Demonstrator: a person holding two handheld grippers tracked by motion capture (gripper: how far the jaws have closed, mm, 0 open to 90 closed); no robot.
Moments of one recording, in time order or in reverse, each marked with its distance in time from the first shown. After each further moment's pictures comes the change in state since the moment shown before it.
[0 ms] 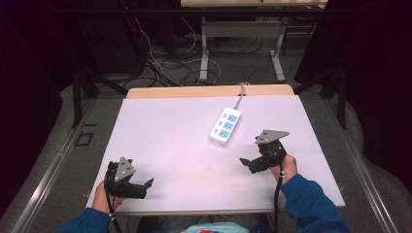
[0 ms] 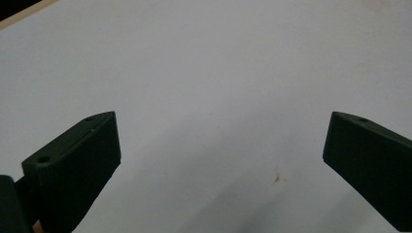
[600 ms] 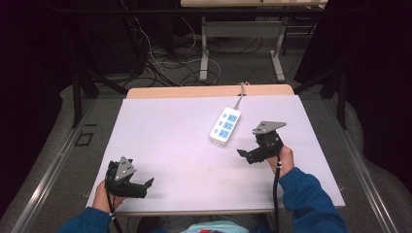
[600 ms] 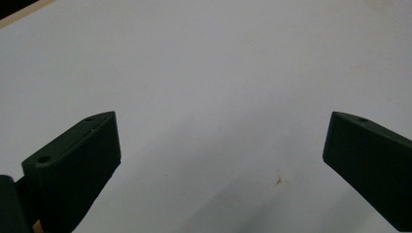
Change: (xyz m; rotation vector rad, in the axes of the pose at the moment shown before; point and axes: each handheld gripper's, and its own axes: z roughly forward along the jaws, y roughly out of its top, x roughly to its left) left arm 0.001 0.001 0.003 0.000 0.008 0.007; right arm -0.015 0.018 0.011 -0.010 0.000 0.017
